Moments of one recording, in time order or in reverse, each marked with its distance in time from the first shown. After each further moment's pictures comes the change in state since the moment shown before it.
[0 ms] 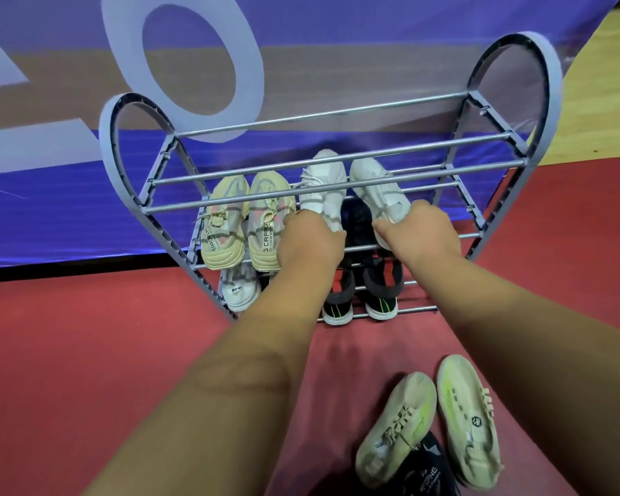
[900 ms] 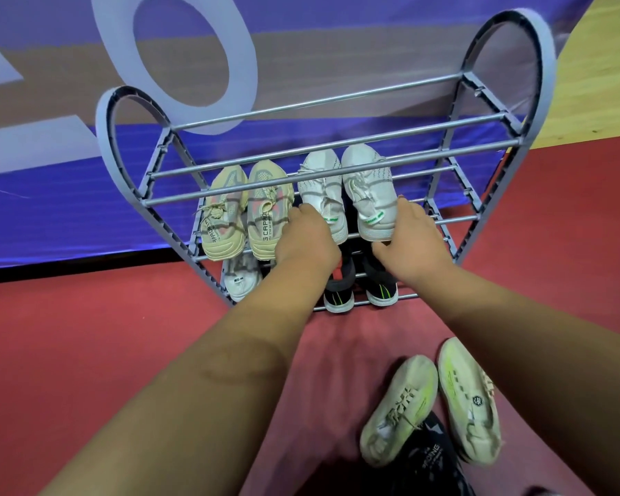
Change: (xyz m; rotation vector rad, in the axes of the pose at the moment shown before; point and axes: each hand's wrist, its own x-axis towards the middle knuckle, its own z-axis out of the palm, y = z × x) left_hand -0.027 -0.010 -0.007 0.196 -0.104 0.170; right_hand -0.036 0.026 0.011 -0.087 -0.079 -0.270
